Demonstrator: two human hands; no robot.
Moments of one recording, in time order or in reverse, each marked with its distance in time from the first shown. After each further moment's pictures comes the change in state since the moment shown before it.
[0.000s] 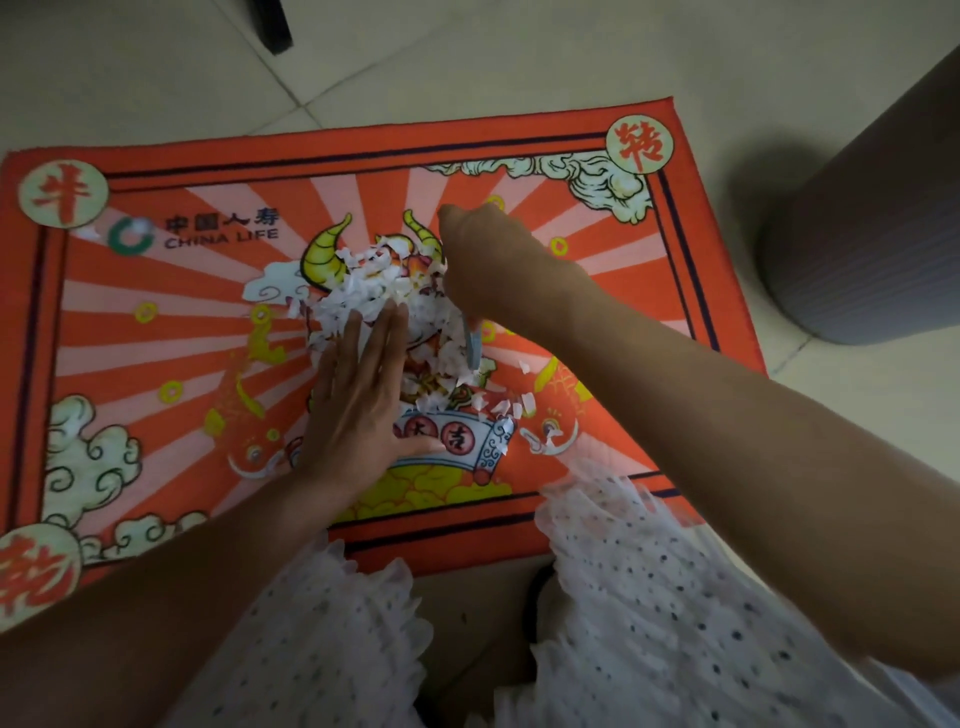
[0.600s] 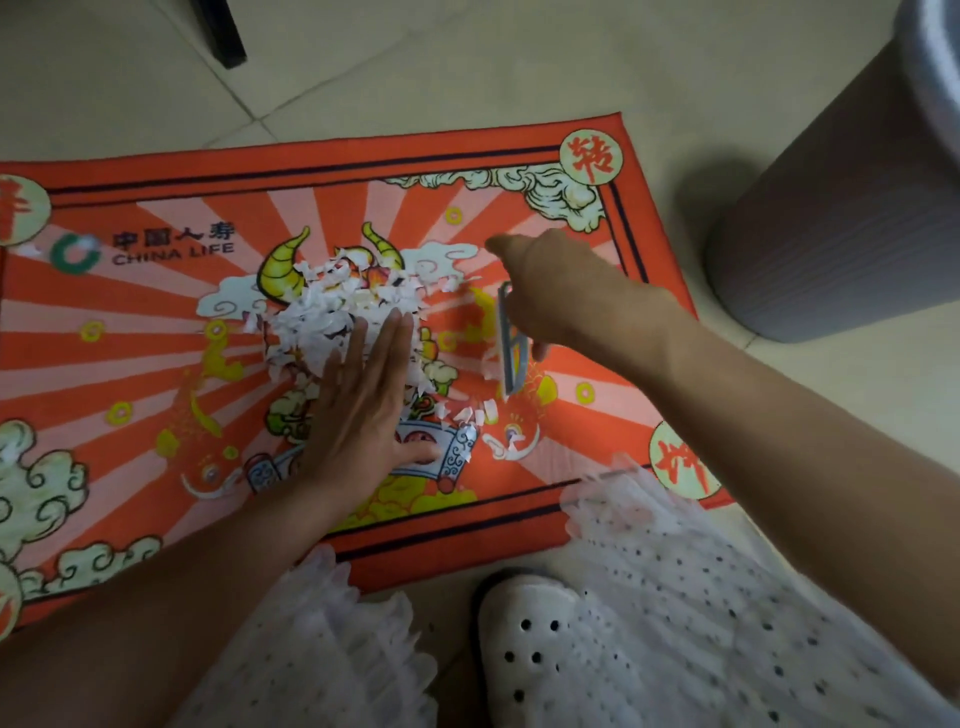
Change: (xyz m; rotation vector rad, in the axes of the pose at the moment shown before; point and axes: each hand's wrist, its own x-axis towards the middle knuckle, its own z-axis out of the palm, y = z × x) left_hand 0.014 0.027 0.009 -0.050 -0.005 0.062; right_hand -0.043 0.052 -0.022 -0.050 -0.091 0.129
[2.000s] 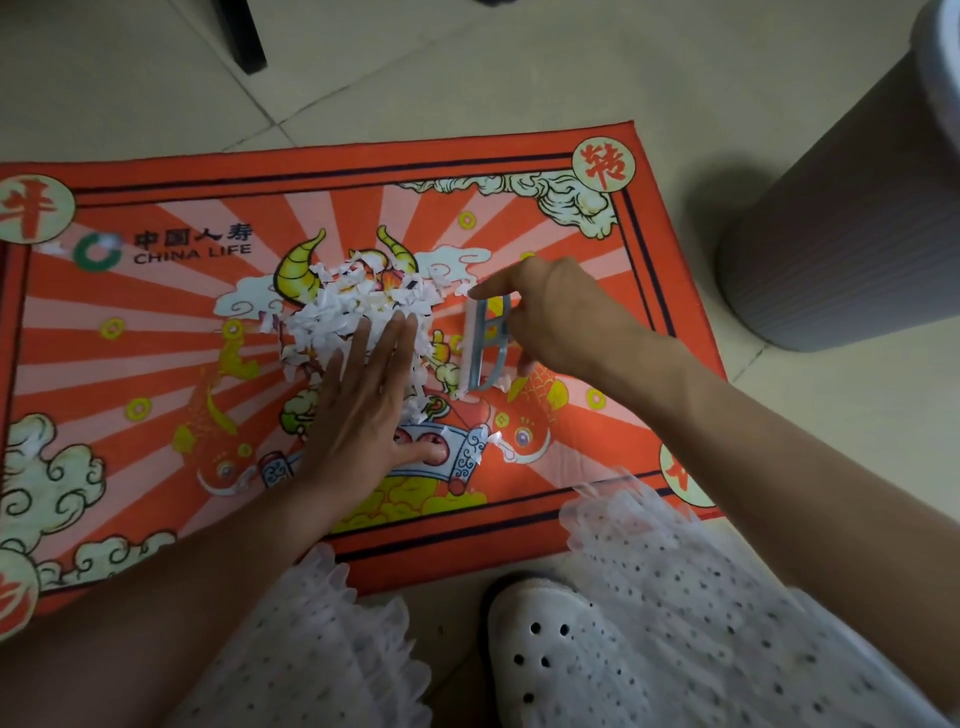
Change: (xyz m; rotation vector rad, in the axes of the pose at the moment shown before) left_hand -0.005 -0.009 -0.005 -0.041 0.052 0.015; right_hand -0.001 0.002 0.023 0.262 0.047 -0.023
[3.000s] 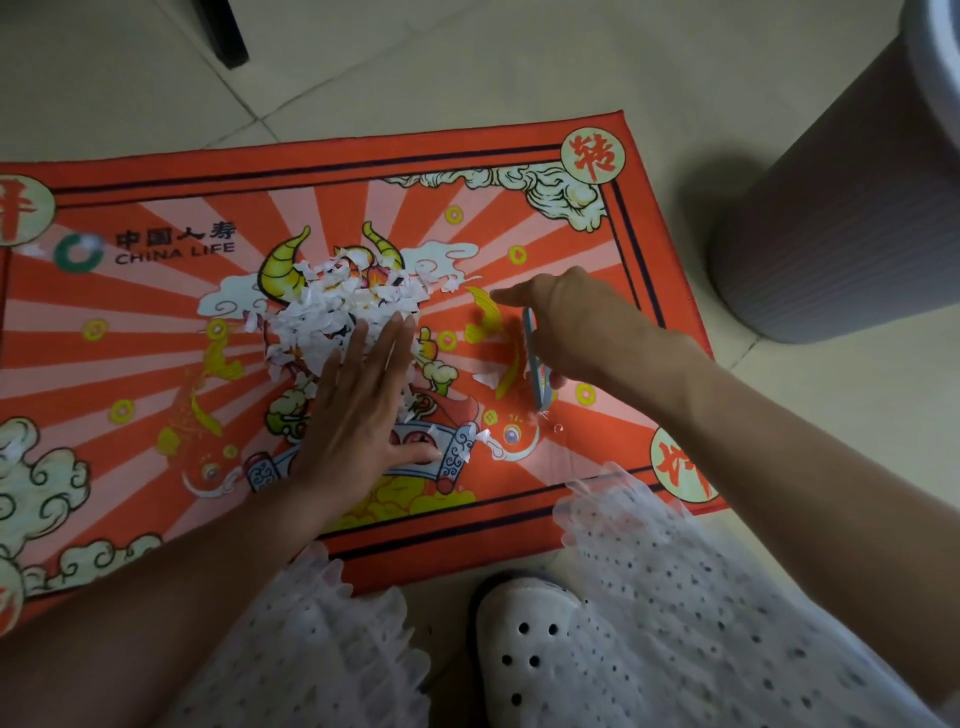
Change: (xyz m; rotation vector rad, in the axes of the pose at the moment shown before) left_hand 0.001 0.007 0.004 0.020 -0.032 0.013; right_hand -0.005 0.028 -0.002 -0.242 -0.088 0.050
